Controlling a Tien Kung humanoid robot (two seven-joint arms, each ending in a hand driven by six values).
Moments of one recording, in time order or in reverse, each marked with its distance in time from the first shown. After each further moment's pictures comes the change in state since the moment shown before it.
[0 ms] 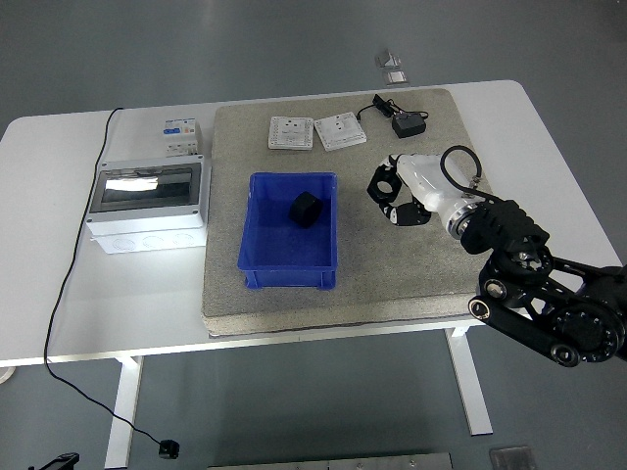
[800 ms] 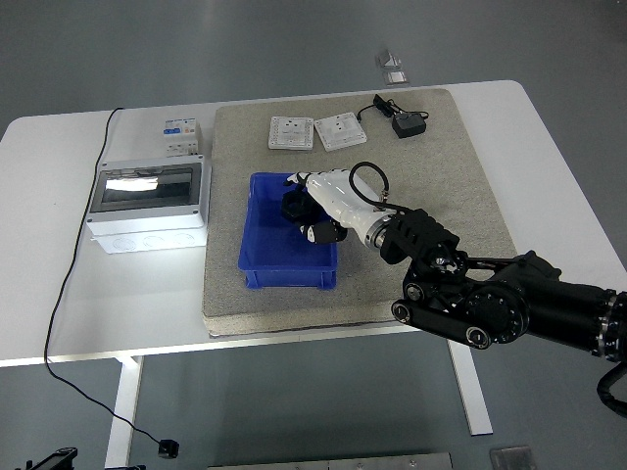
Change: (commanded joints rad) left arm -0.011 0.006 -0.009 0.000 0.019 0.002 0.003; right arm 0.185 0.210 -0.337 -0.304 0.291 -0.127 0.146
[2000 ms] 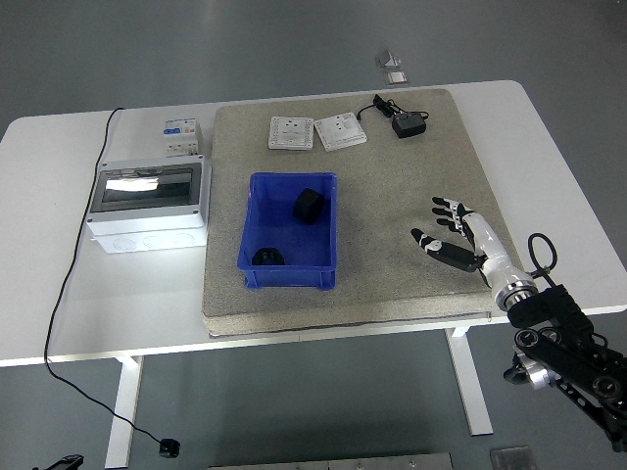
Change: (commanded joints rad) left arm 0.008 -0.010 0.018 -0.007 0.018 0.007 -0.007; right arm -0.610 -0.243 0.611 0.218 0.545 -0.042 0.371
